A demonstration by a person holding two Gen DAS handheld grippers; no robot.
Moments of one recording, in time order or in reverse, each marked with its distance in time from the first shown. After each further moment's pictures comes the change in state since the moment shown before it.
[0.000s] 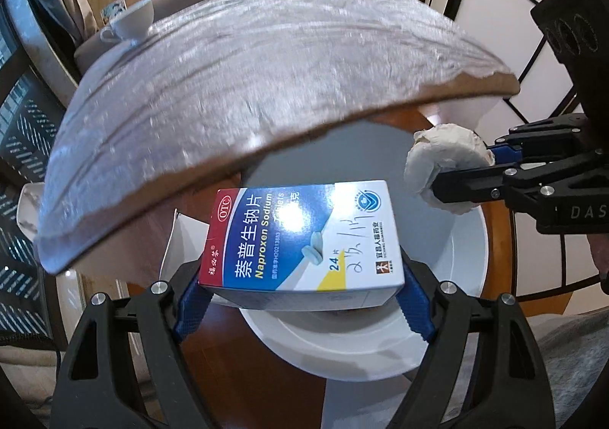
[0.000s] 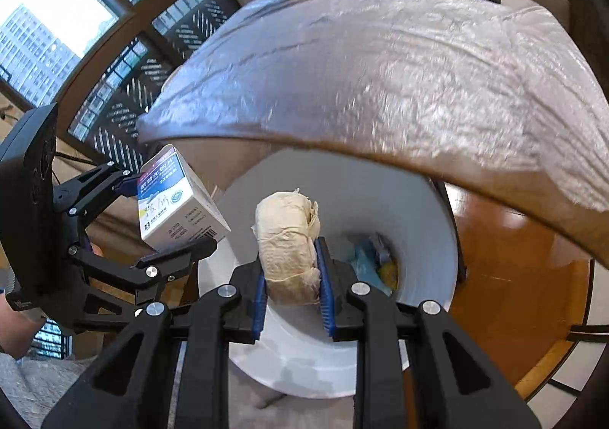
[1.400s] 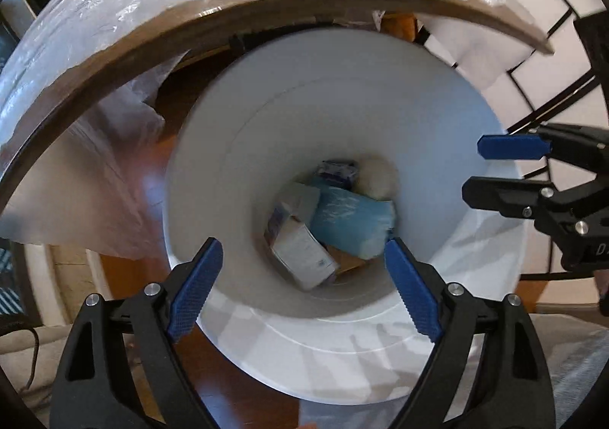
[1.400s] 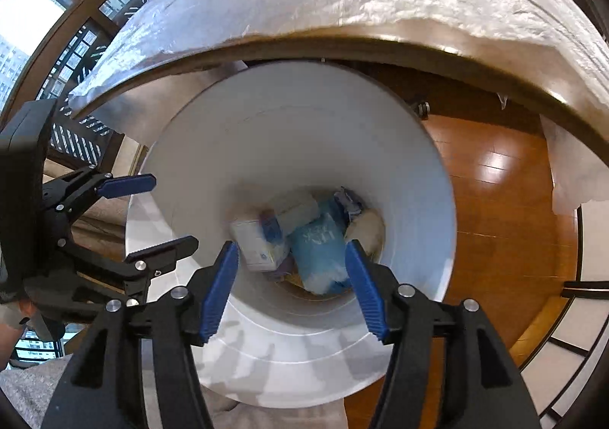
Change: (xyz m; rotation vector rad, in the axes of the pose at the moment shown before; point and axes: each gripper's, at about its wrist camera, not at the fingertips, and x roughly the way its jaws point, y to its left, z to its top) left arm 0.081 0.007 -0.018 -0.055 0.190 -0.116; right arm 0.061 -0.022 -0.018 0.113 0.080 -0.118
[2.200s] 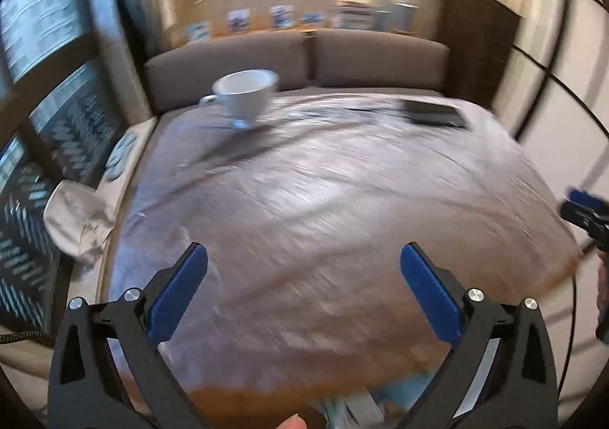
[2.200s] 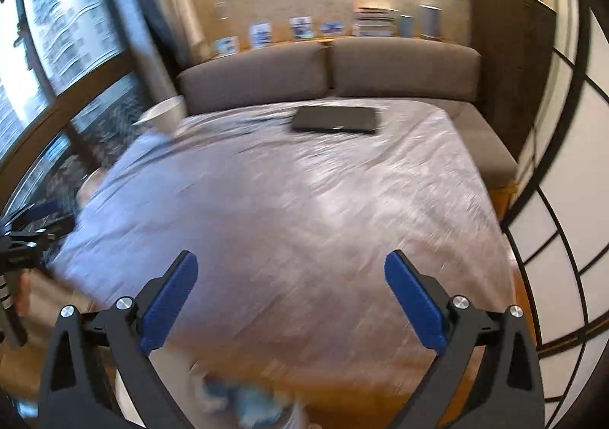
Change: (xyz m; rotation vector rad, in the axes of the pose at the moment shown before) left arm -0.130 0.120 0.149 -0.237 -0.435 0.245; right arm -0.118 -0.081 0.154 0.071 -0.461 -0.236
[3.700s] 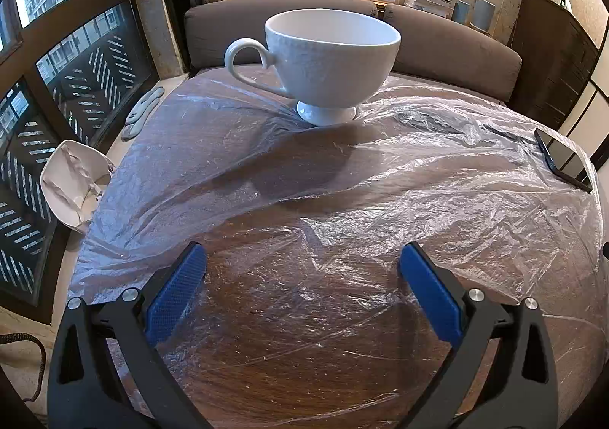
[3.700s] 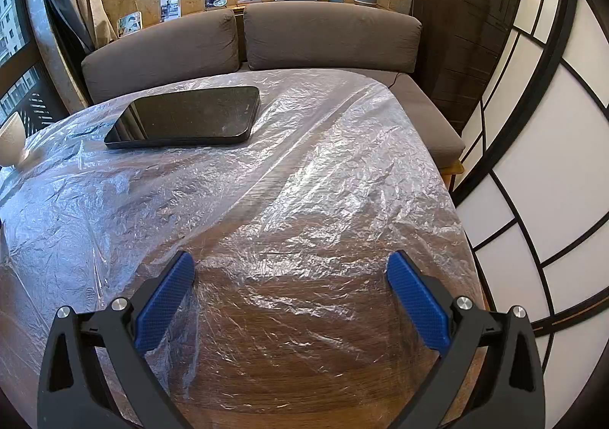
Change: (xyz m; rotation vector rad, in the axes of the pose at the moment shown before) left arm 0.147 0.056 0.047 -0.150 0.099 0.100; right arm 0.138 -0.077 0.054 0.042 0.090 -0.235
